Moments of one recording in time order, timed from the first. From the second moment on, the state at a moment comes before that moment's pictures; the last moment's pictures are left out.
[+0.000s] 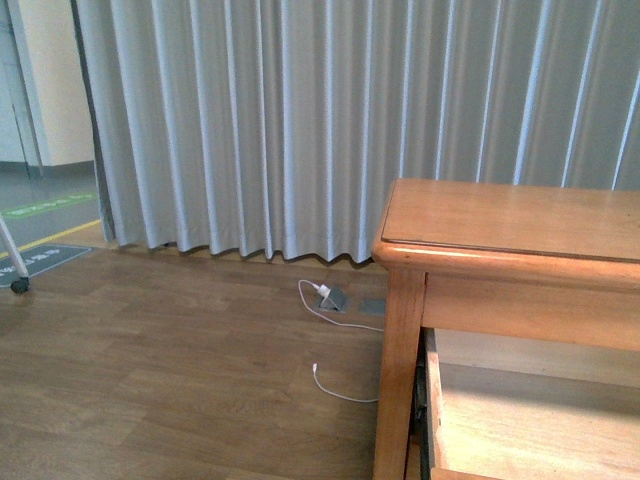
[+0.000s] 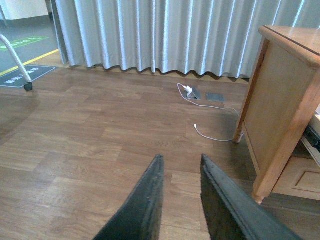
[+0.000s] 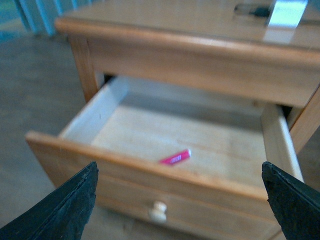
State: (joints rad) left arm 0.00 0.00 0.02 0.00 0.00 0.00; right arm -0.20 0.18 0.17 -0.23 -0.29 -0.12
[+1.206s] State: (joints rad) left arm 0.00 0.00 0.02 0.00 0.00 0.00; right arm 0.00 1.44 0.45 0.24 0.01 -0.01
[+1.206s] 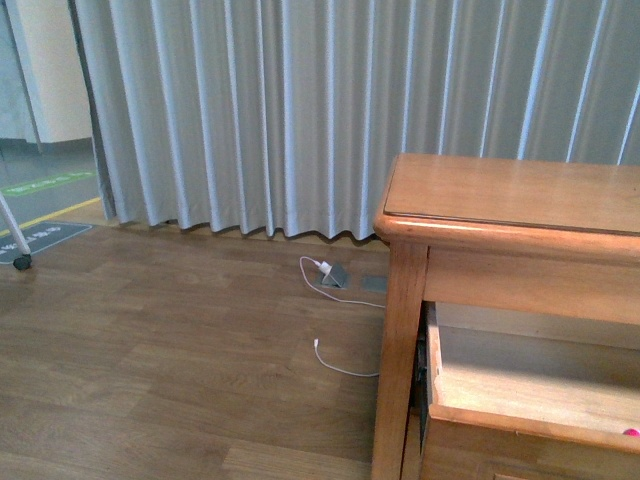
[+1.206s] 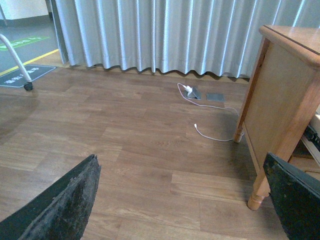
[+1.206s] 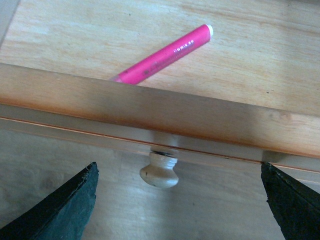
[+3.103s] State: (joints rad) left arm 0.00 0.00 0.02 0.00 0.00 0.00; right arm -0.06 1.82 0.61 0.83 -0.04 0.03
